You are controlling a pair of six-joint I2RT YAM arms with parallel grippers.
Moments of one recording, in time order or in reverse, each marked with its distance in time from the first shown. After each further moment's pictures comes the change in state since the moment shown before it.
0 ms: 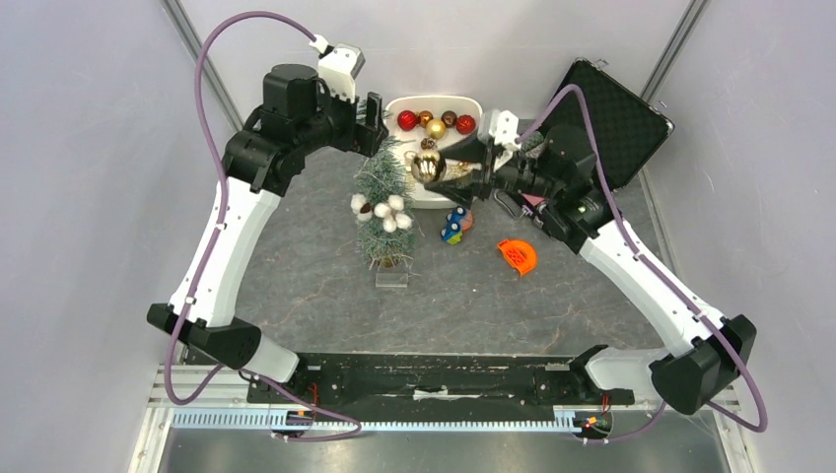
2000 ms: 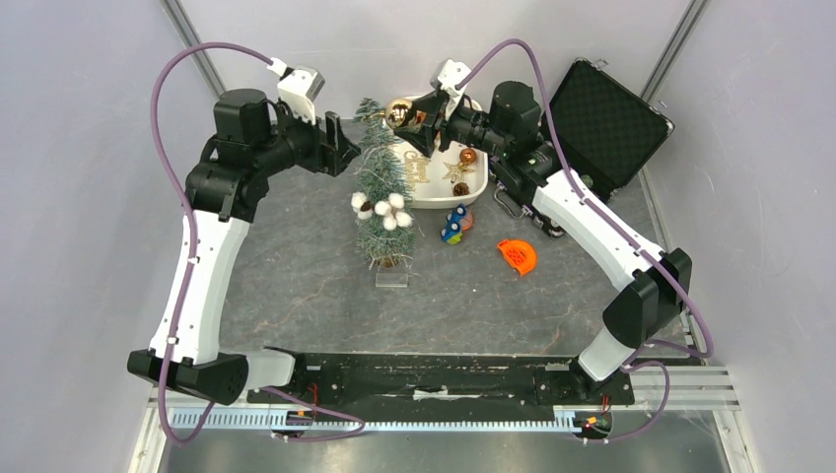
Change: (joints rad) left arm 0.192 -0.207 -0.244 0.044 0.282 0.003; right arm 0.040 0.386 0.411 -0.013 0.259 -0.042
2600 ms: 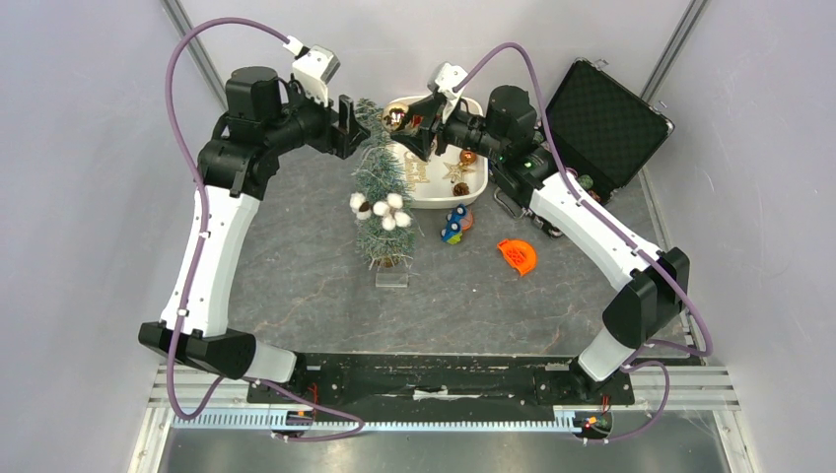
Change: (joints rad) left arm -0.017 0.128 0.151 0.024 0.023 0.092; right arm 0.013 0.000 -0.031 0.039 0.010 0.036
